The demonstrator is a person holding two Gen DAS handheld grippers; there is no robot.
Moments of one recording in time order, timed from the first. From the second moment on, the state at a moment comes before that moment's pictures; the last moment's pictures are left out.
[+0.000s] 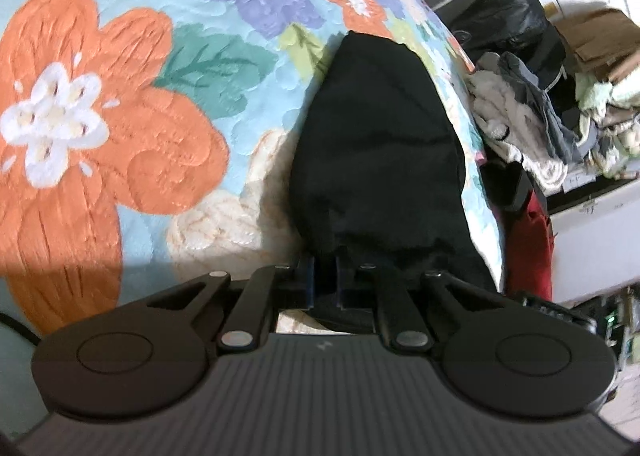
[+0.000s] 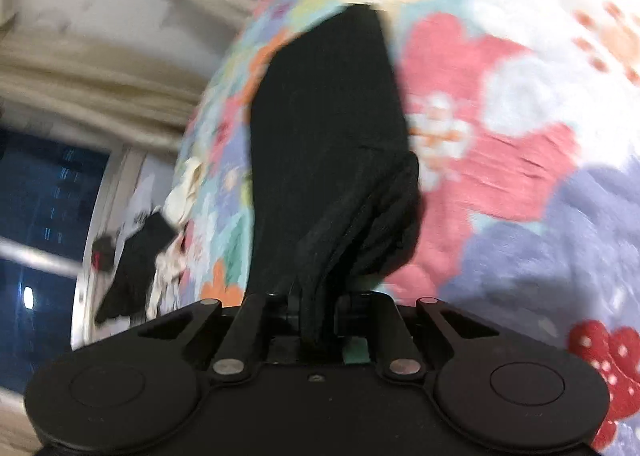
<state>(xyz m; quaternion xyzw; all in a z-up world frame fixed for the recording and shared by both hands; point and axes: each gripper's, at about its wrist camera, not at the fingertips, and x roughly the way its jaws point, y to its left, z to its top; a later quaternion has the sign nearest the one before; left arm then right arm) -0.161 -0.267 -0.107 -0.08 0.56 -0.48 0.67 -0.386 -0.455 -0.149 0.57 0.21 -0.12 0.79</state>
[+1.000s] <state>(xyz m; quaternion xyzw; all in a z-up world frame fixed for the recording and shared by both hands) -0.122 -0.381 -0.068 -0.04 0.52 -0.52 0.68 -0.372 -0.554 -0.144 0.67 0.17 -0.07 0.71</state>
